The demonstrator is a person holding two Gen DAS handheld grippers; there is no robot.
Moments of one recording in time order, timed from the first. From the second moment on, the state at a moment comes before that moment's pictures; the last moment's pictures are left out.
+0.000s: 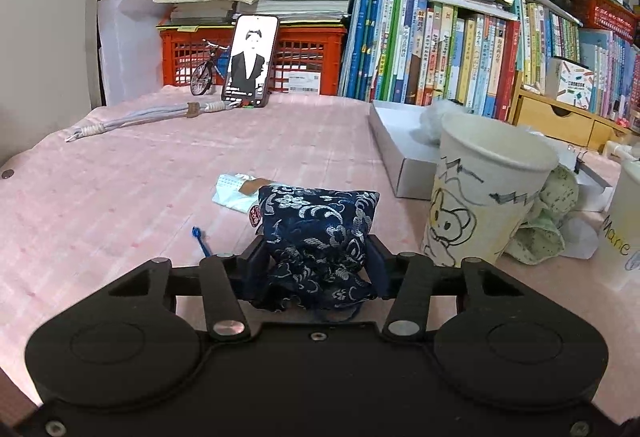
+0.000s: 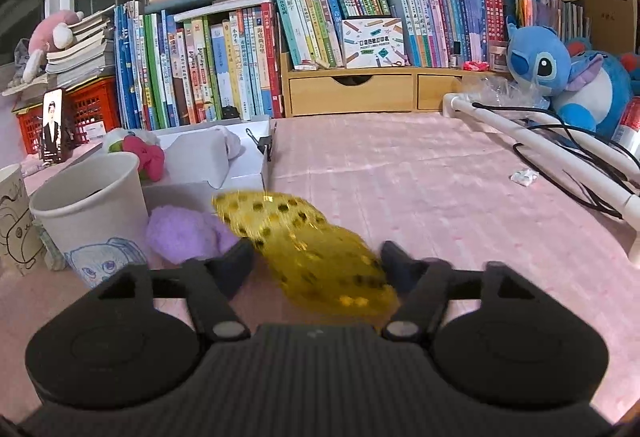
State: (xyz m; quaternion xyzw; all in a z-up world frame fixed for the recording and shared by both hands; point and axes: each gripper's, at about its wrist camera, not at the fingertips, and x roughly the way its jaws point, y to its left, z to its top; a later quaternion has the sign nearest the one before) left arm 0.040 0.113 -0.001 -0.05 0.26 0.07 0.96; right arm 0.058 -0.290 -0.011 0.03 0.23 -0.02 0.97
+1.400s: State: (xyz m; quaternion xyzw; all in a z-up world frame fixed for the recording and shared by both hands) left arm 0.128 0.108 0.114 -0.08 0.27 -0.05 0.96; right arm 0.125 -0.270 0.075 0.06 0.23 0.05 0.97
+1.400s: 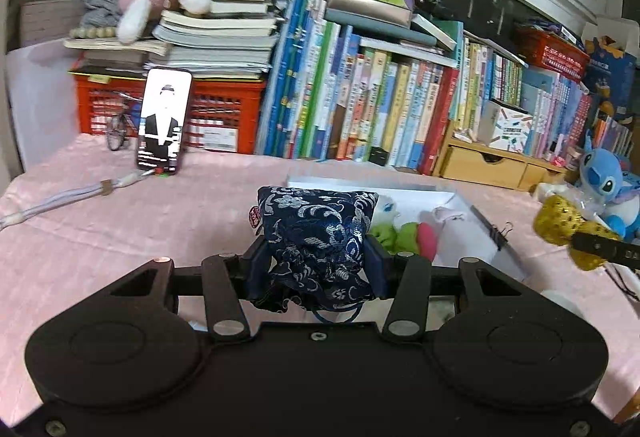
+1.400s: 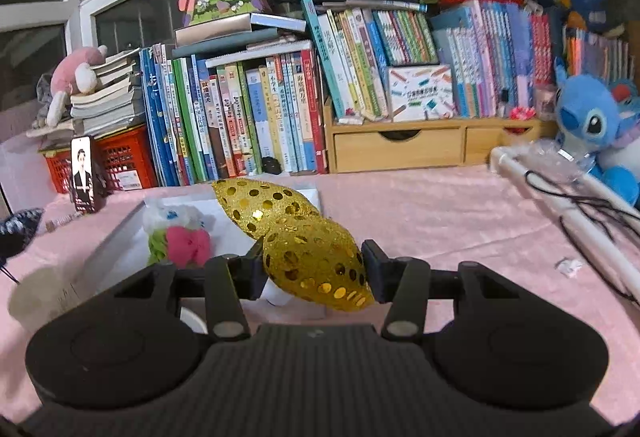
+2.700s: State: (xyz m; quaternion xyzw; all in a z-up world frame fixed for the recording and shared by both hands) left arm 0.302 0.059 0.060 -0.12 0.51 -0.05 0.85; right arm 0.256 -0.266 0.045 0.24 0.42 -0.01 0.88
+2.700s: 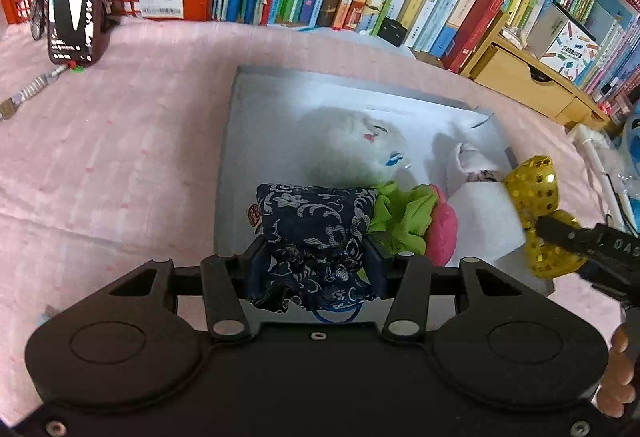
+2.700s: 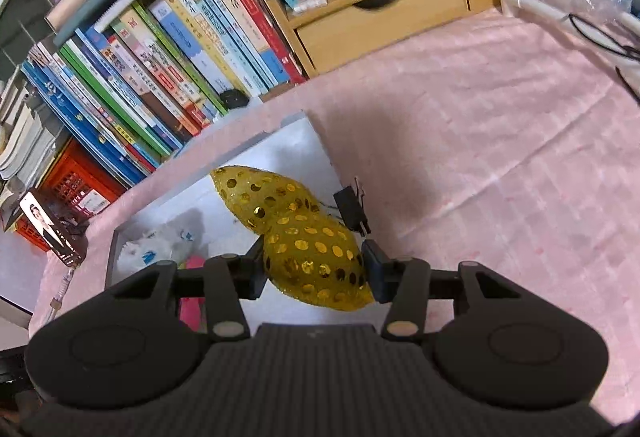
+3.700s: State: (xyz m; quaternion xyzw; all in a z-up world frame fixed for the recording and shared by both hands) left arm 0.292 0.038 0.084 -0.09 0.48 -0.09 0.87; right arm 0.257 -0.270 0.045 0.24 0.45 0.03 0.86
